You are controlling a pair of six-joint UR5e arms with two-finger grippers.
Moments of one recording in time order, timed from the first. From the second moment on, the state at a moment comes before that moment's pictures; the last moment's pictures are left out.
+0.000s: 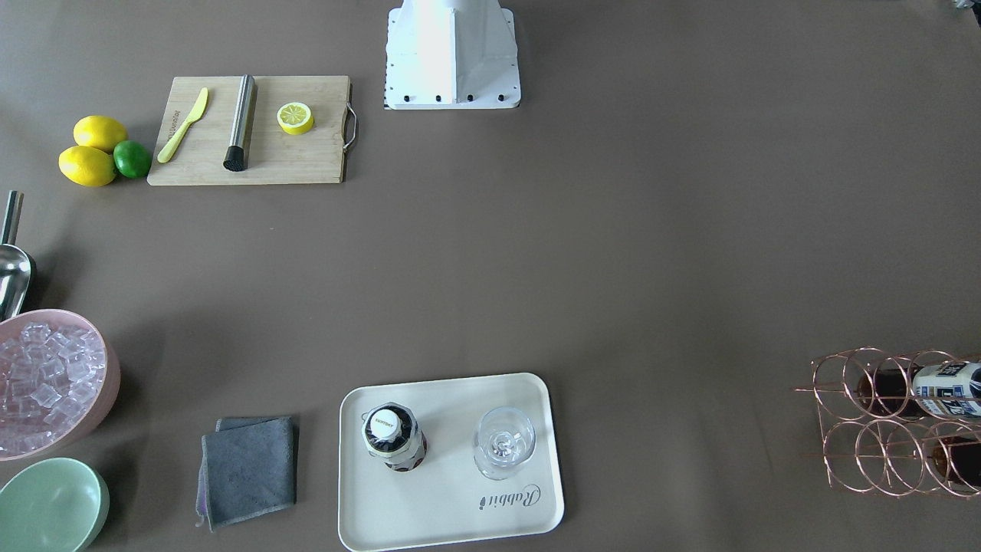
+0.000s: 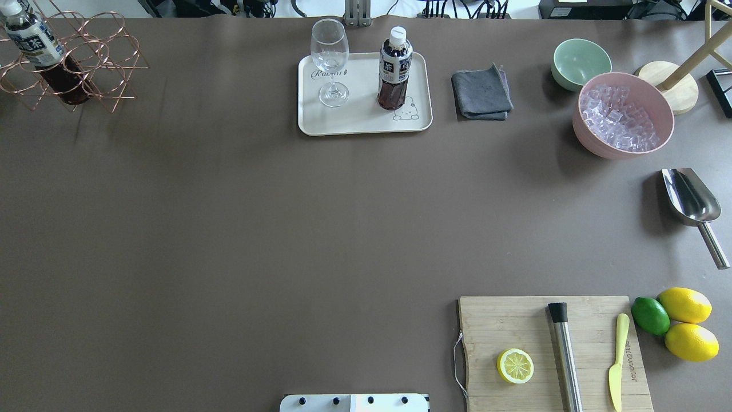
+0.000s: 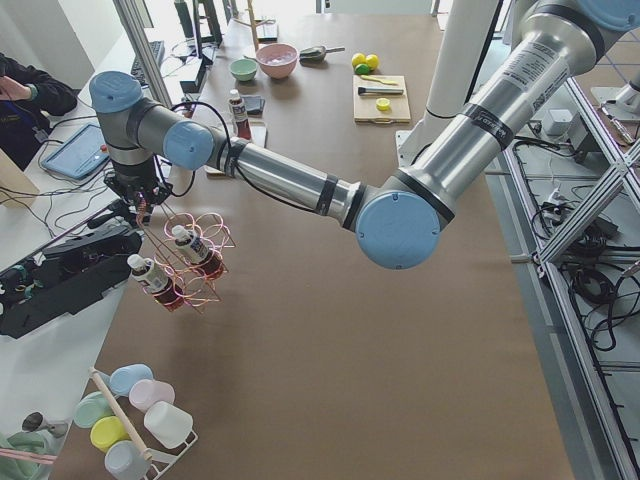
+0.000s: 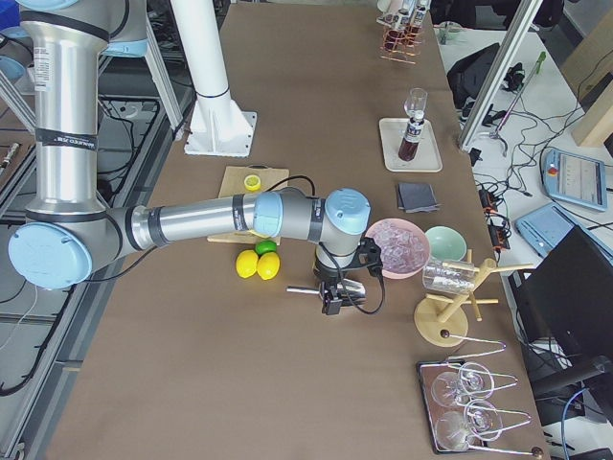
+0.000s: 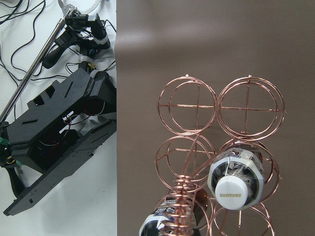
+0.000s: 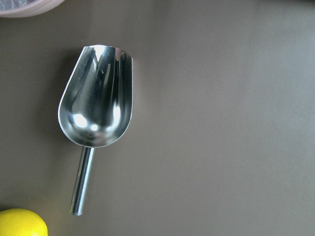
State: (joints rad) left arm -1.52 -2.25 -1.25 -1.65 -2.34 1.24; right arm 1.54 -1.65 1.83 -1.85 2.27 -0.28
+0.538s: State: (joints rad) left arm -1.49 -2.26 -1.24 -1.65 -2.30 1.24; right arm 1.60 -1.66 1.75 -1.82 2.25 -0.31
